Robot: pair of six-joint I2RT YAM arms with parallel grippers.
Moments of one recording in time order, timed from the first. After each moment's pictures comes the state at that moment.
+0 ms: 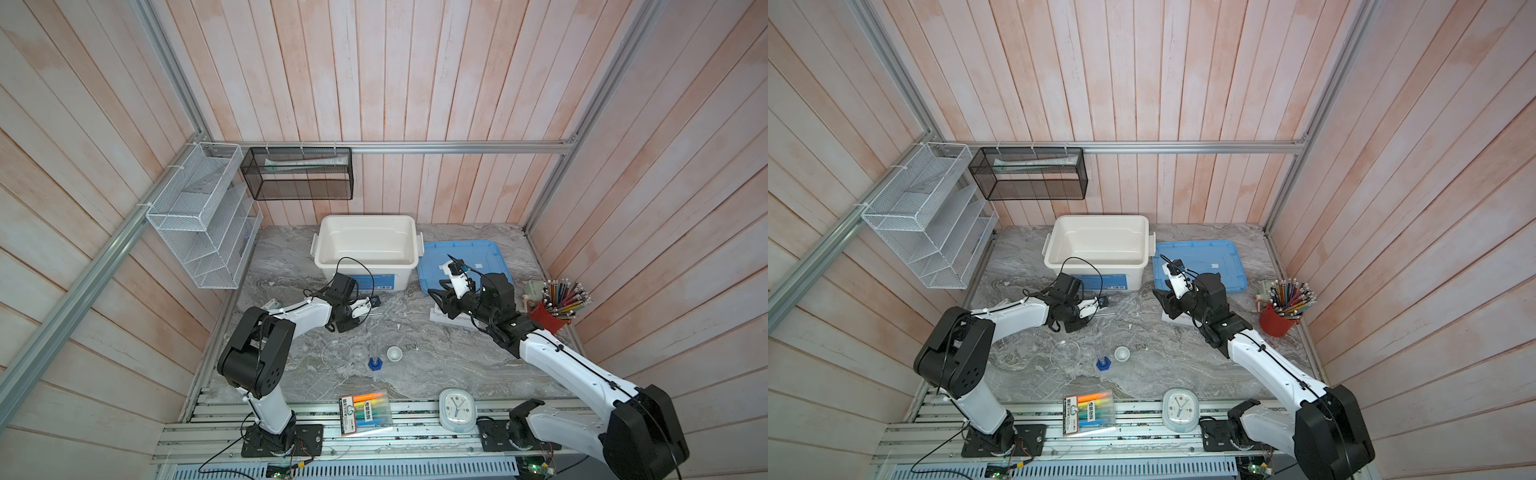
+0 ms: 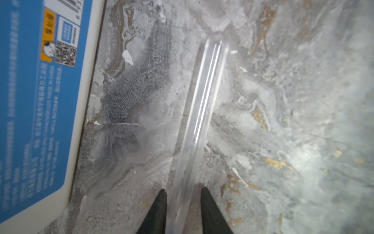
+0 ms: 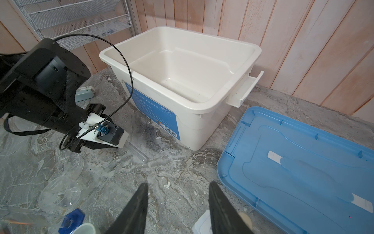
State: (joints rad) left arm -0.42 1.73 0.95 -0.32 0.07 0.87; right arm 0.47 1.16 0.70 0.09 -0.29 -0.02
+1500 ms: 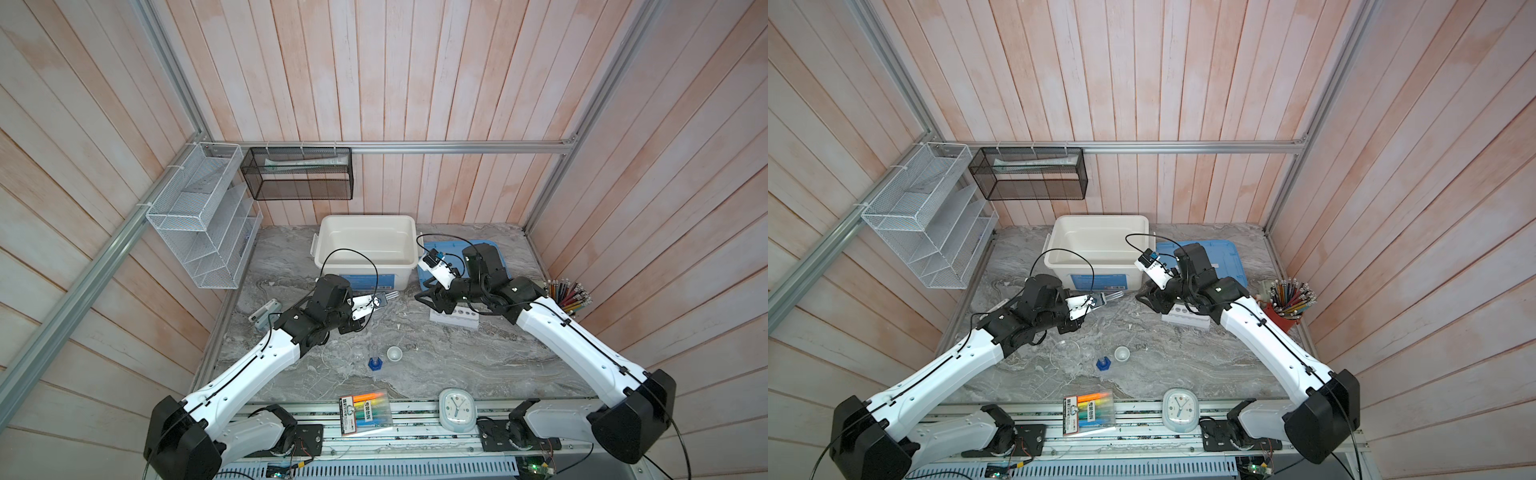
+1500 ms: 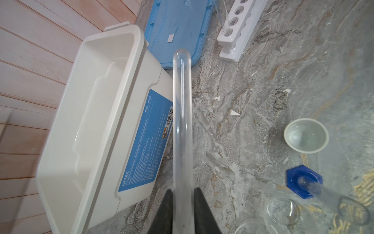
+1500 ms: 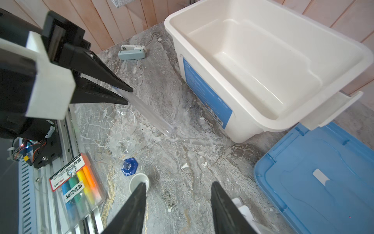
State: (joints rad) left arm -0.62 1.14 0.92 -0.47 0.06 0.82; right arm 0.58 1.32 1.22 -0.62 -0.45 -0.24
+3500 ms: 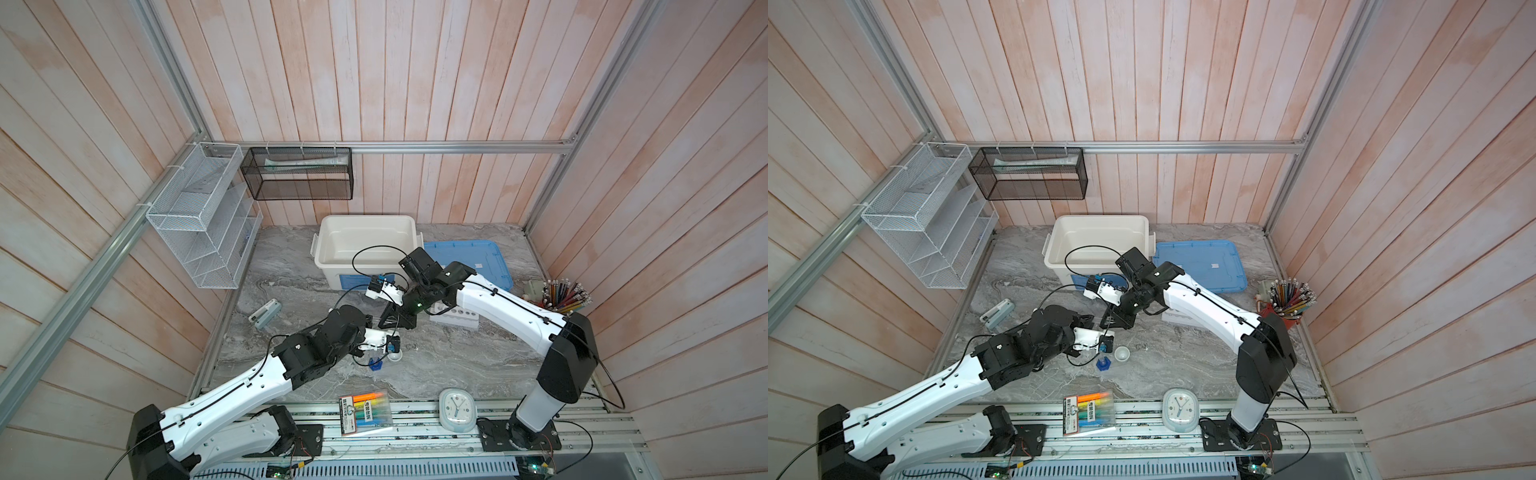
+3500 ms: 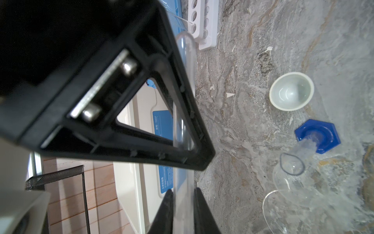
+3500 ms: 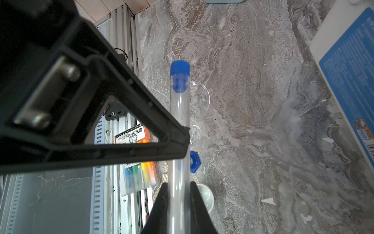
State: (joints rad) left arm -0.91 1.01 0.83 -0.46 -0.27 1.14; right arm 0.80 1.70 1.50 -0.86 -0.65 -0.35
